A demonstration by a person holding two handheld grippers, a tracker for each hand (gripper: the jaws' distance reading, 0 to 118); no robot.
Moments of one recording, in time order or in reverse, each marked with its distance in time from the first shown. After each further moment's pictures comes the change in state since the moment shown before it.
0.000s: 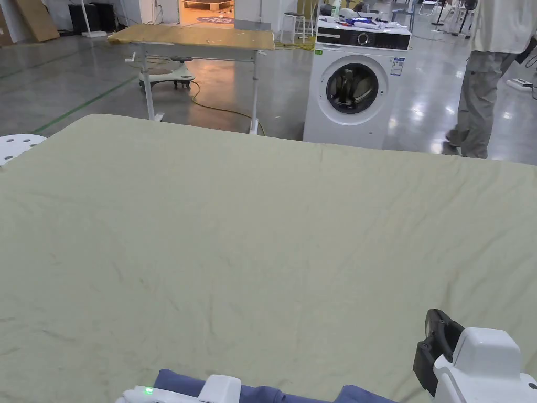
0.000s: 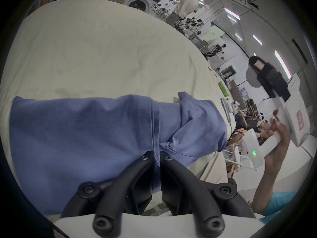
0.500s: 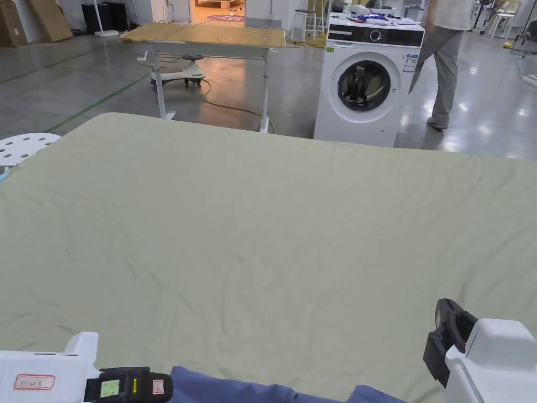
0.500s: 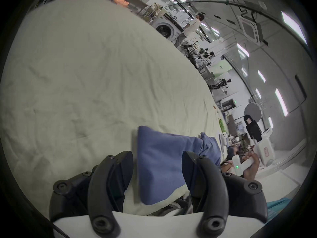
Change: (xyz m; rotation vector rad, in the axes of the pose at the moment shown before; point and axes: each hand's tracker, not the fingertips) left arm -0.155 0.007 0.128 0.192 -0.062 0.251; right arm -0.004 0.009 -0.004 0.030 0.017 -0.006
